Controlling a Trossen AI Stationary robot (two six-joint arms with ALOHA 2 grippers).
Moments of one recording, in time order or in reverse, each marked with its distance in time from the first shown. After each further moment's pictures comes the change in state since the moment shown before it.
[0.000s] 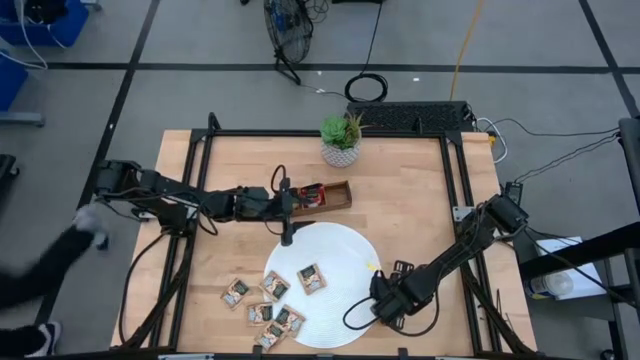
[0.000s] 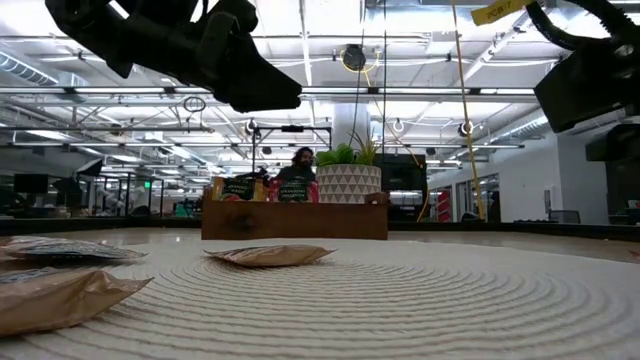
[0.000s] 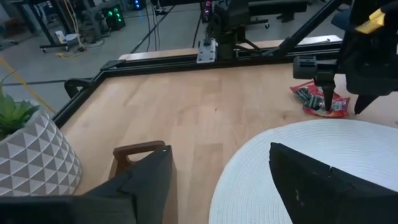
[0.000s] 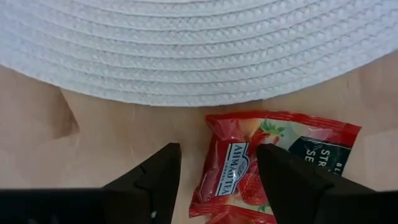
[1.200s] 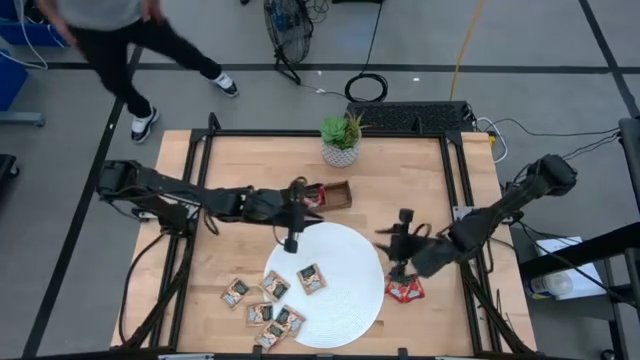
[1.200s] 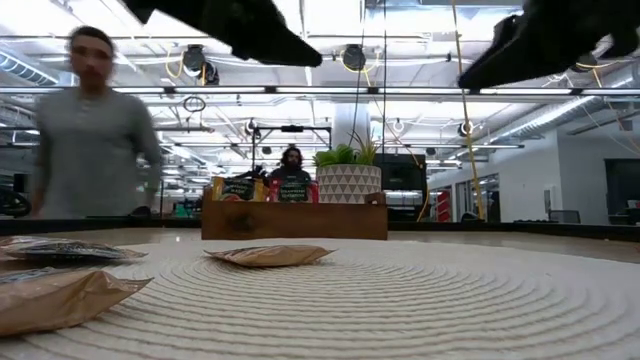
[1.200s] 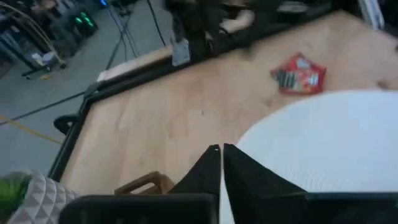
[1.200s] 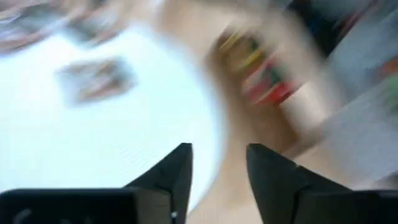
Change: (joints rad) left arm -0.071 0.029 0.277 -0.371 -0.008 0.222; right arm -0.095 -0.684 -0.460 0.570 0.792 -0.803
